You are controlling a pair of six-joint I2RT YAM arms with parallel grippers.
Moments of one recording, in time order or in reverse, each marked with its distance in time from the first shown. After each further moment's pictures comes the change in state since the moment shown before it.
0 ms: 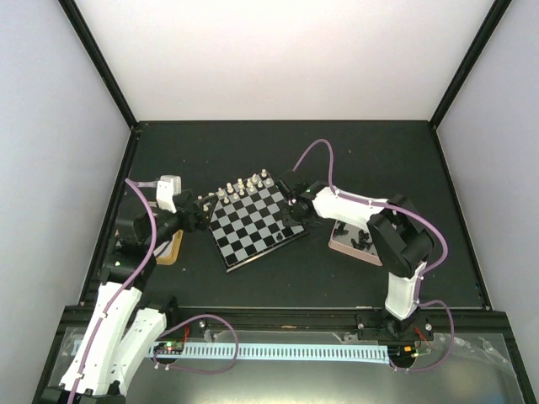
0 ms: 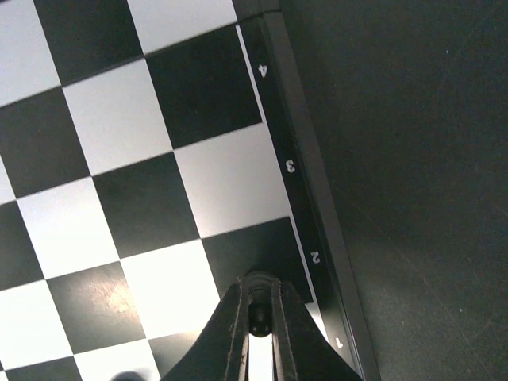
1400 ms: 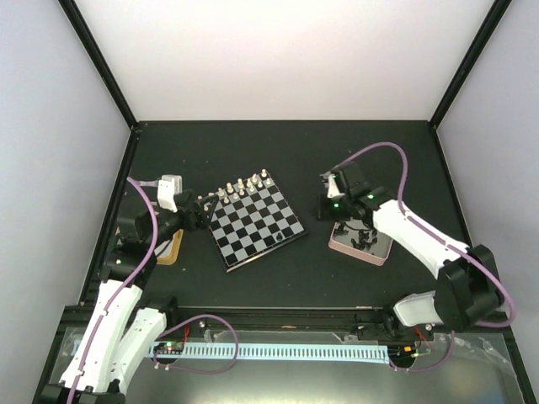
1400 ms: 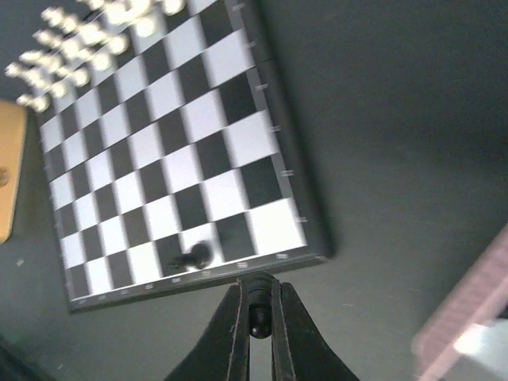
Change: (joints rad) left arm 0.000 0.013 0.000 0.001 0.002 0.000; right arm -0.272 -0.516 -0.290 0.040 -0.328 -0.036
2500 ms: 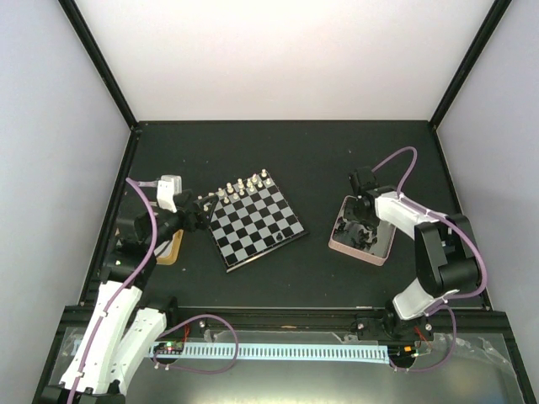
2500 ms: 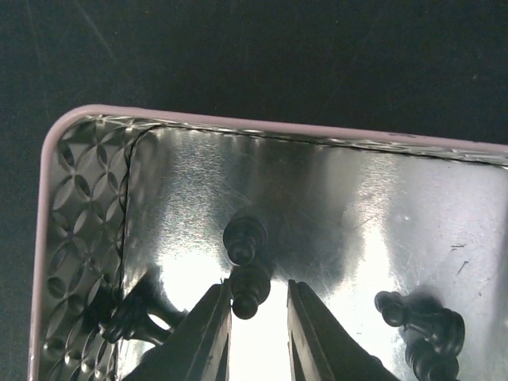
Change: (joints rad) left arm 0.000 -0.003 0.000 0.000 0.000 0.000; right arm -0.195 0.230 -0.060 0.023 0.383 0.037
